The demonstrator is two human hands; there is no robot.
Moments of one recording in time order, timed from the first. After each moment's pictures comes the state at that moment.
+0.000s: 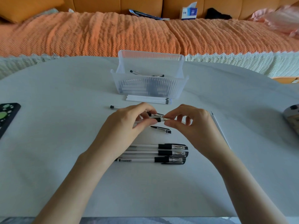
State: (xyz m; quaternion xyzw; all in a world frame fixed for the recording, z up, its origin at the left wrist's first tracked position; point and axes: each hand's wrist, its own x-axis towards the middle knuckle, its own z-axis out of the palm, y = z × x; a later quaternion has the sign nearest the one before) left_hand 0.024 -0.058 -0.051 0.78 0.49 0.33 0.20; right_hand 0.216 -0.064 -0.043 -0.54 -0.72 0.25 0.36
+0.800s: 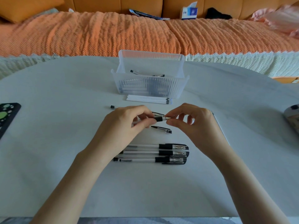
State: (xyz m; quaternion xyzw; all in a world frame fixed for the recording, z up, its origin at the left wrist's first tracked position) left_hand 0.020 -0.057 -0.049 0.77 0.51 0.32 0.21; right_hand 0.217 -0.064 -0.041 -0.55 -0.71 0.25 0.36
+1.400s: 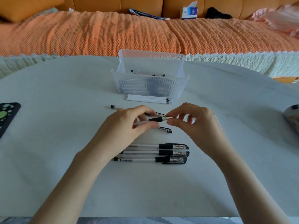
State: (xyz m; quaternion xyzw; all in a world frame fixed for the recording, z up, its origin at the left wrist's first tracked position) left_hand 0.019 -0.058 -0.048 0.77 0.51 0.28 0.25; right_hand 0.218 -0.063 -0.041 -0.55 -0.71 0.26 0.36
